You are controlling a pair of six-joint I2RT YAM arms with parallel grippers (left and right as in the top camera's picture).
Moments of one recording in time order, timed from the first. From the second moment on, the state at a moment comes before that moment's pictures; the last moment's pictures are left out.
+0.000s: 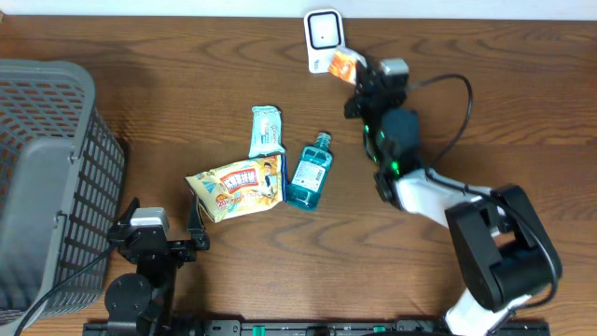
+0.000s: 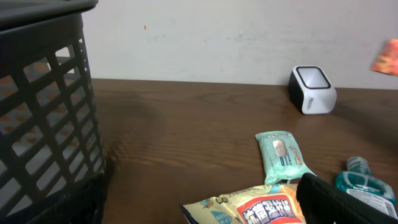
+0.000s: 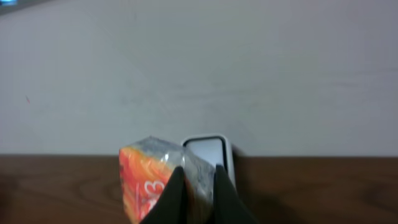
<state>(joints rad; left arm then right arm) -0.07 0.01 0.31 -0.45 -0.08 -0.04 0.41 1.85 0.86 1.02 0.17 0.21</state>
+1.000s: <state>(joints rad) -0.07 0.01 0.31 -0.45 -0.08 -0.04 0.39 2.37 1.59 0.77 0.16 0.09</state>
